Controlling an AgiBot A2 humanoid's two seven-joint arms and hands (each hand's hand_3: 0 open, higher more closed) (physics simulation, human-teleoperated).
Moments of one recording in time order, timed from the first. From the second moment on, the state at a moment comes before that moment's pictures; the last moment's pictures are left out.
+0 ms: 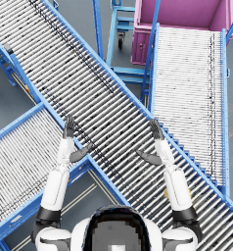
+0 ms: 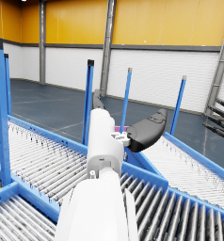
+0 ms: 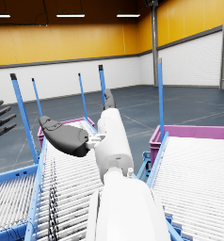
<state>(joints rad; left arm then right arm) 0.29 1.21 0.20 -1.80 1.00 0.10 0.10 0.29 -1.21 0.20 1.80 1.00 0.10 -0.10</state>
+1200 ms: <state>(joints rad) 0.42 1.30 -0.11 -1.88 1.33 0.00 0.00 0.38 -1.32 -0.05 1.90 1.33 0.00 0.00</state>
